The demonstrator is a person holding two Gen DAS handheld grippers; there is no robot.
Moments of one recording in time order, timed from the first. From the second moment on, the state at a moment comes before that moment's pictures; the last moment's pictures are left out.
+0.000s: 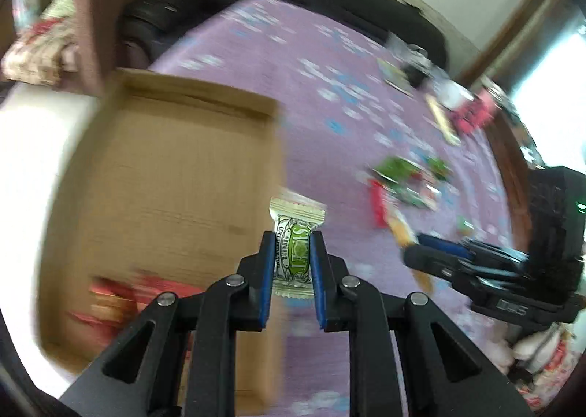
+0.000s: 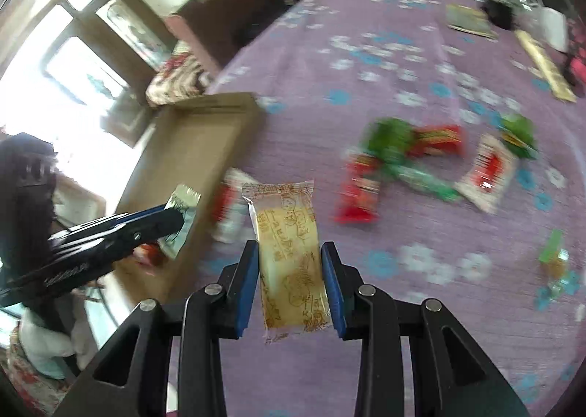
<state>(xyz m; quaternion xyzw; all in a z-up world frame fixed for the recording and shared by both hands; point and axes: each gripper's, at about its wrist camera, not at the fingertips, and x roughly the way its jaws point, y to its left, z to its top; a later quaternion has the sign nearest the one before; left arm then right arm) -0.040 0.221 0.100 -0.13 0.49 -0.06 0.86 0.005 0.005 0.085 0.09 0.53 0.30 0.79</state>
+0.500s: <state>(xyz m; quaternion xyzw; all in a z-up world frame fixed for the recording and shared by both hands) -0.031 0.344 0.053 -0.16 0.53 0.01 0.83 0.020 0.188 0.050 0.07 0.57 0.32 0.75</state>
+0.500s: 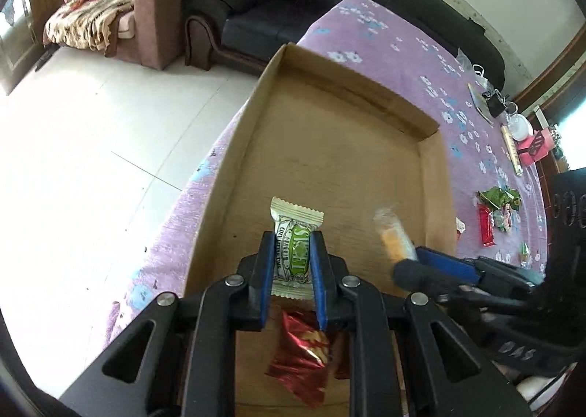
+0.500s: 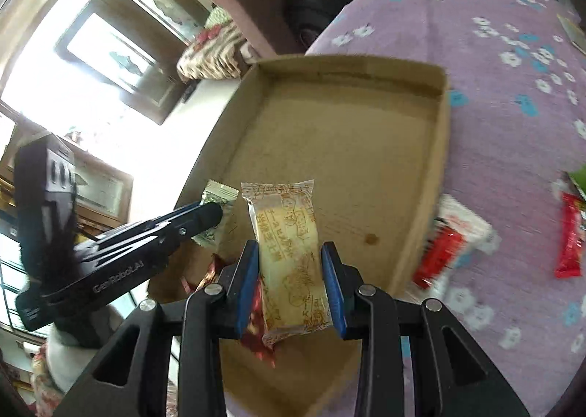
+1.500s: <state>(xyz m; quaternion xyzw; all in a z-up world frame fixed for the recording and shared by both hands) -0.036 0.345 0.098 -0.22 0.48 -0.10 0.84 0.056 0.106 0.020 0.10 0.58 0.15 0.79</state>
